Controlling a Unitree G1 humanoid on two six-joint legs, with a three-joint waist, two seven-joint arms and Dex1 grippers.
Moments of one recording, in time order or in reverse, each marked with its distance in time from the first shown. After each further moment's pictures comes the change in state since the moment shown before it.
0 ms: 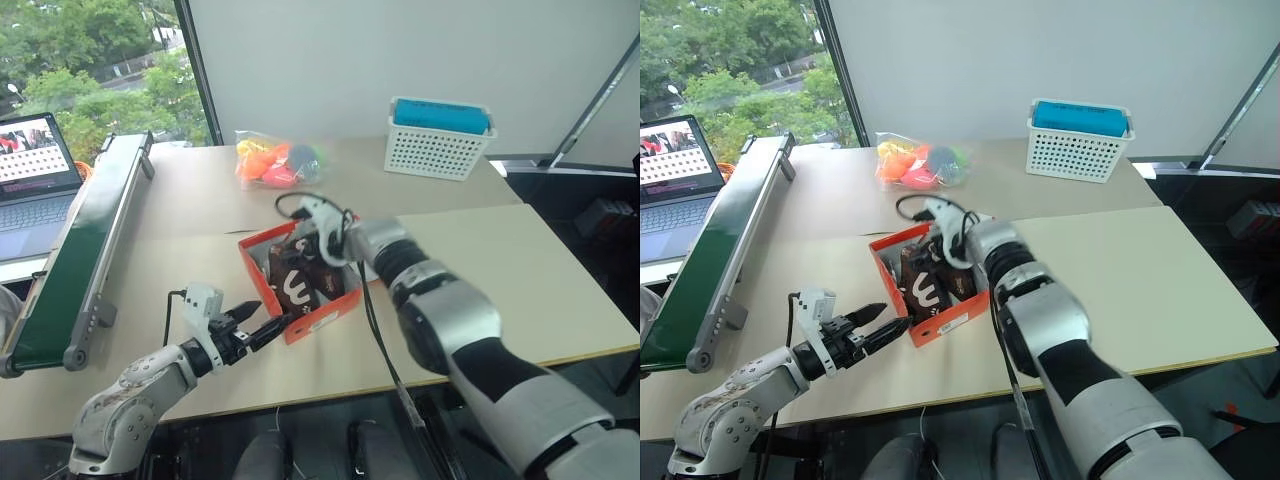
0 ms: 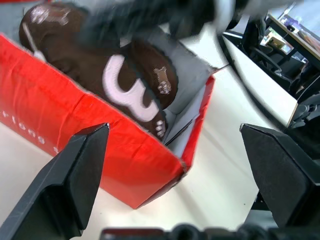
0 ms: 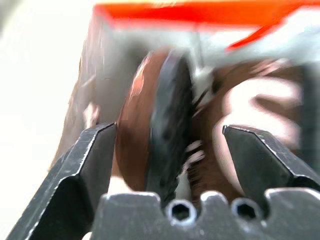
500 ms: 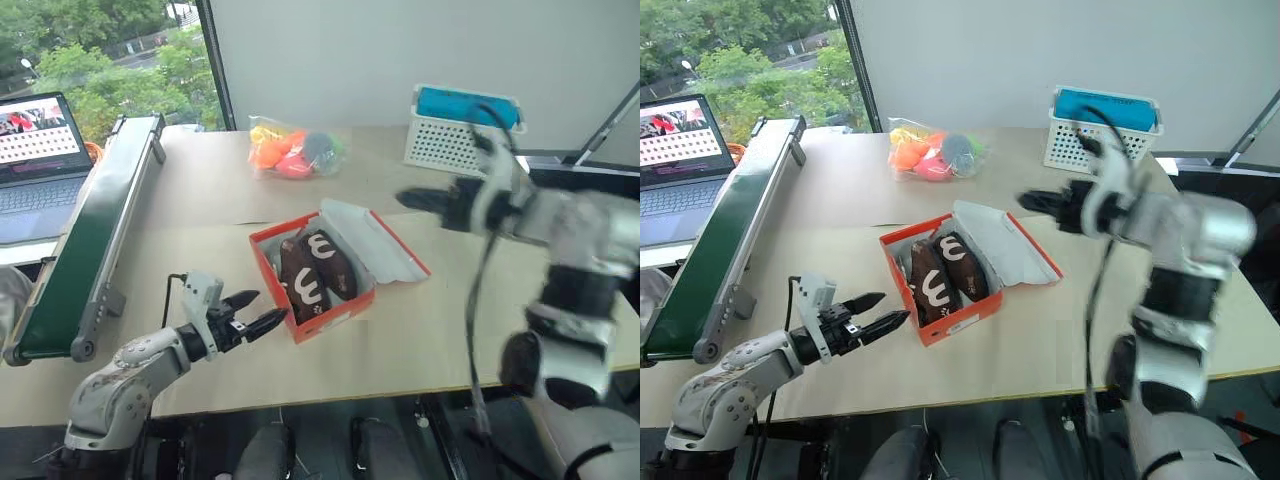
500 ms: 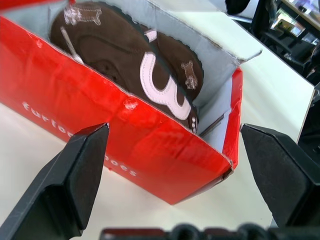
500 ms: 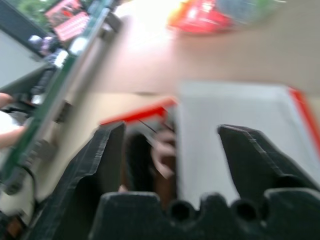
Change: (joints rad) left arm -0.094 0.094 -0.003 0.070 0.070 -0.016 -0.097; right arm 0.567 -0.520 -0.375 -1.224 0.315 0.768 -0.077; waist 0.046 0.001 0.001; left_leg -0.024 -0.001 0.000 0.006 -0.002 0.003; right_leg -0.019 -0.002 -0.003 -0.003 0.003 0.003
